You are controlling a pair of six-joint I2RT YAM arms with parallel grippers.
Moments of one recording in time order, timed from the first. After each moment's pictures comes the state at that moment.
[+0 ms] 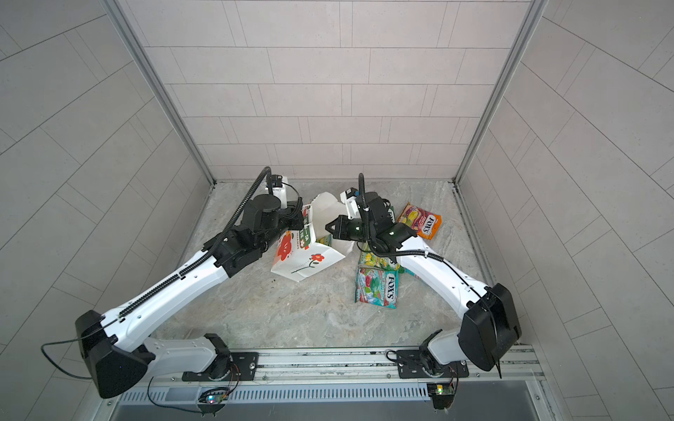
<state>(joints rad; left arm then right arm) -0.71 1.27 1.23 -0.33 -0.33 -0.43 0.56 1.41 1.18 -0.33 -0.42 0.67</state>
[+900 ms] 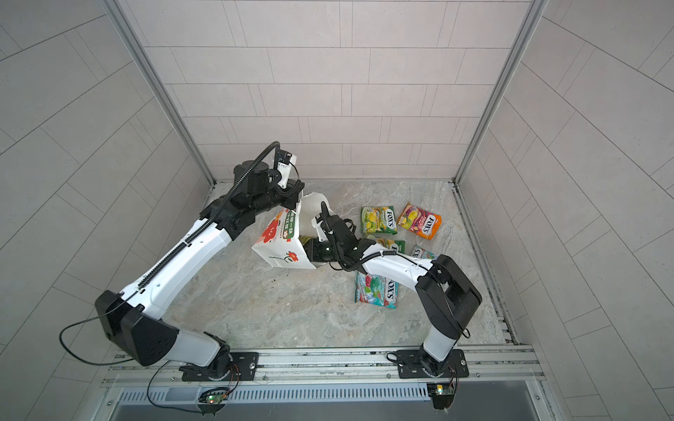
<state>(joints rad) -0.48 1.47 1.51 -0.45 0.14 -0.07 0.75 1.67 1.11 -0.03 -0.34 0.79</state>
